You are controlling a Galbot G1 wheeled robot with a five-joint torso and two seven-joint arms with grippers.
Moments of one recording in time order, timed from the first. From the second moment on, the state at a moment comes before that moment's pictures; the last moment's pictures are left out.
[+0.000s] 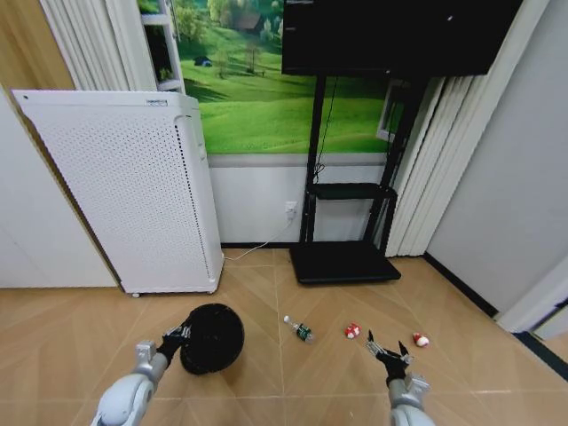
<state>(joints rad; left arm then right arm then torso) 1.28 -1.20 -0.65 -1.70 -0.37 0.19 0.33 -1.49 1.51 0.80 1.68 0.26 0.03 0.04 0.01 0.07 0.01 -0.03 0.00</state>
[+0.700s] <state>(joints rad) 0.92 -1.12 -0.47 -1.61 -0.58 0.21 0.29 -1.37 1.32 0.49 1.65 0.31 -0.20 -0.22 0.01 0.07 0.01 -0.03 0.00</state>
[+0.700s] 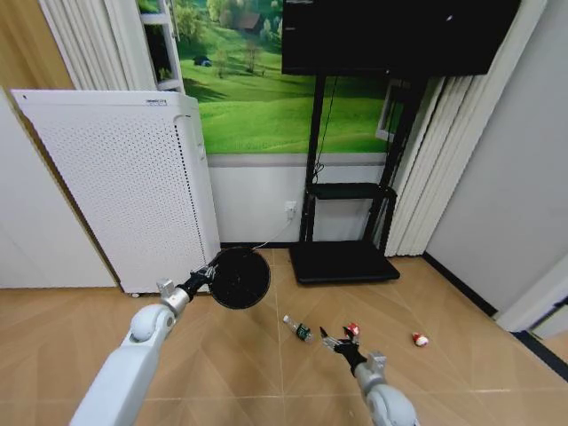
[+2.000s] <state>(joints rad) 1.00 -1.10 -0.46 -1.77 -0.57 0.27 0.22 -1.34 1.33 0.48 1.56 0.18 -0.18 -0.35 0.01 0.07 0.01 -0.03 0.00</state>
